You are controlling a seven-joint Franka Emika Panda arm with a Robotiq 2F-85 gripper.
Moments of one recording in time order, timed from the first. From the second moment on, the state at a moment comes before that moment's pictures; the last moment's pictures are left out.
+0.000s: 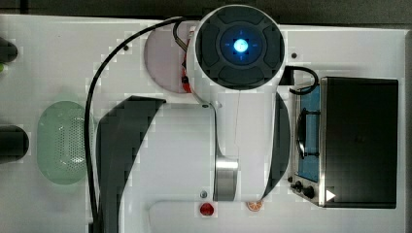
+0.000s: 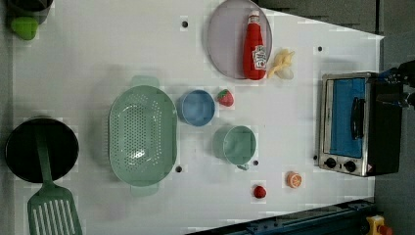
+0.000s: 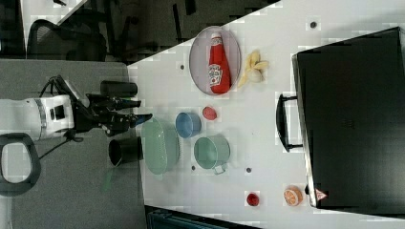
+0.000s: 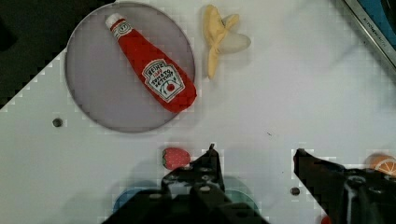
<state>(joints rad) -0.03 -0.03 0.02 -1.79 0.01 0.20 -0.06</state>
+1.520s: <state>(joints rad) -0.10 0.25 0.13 -1.97 0.01 0.57 -0.06</state>
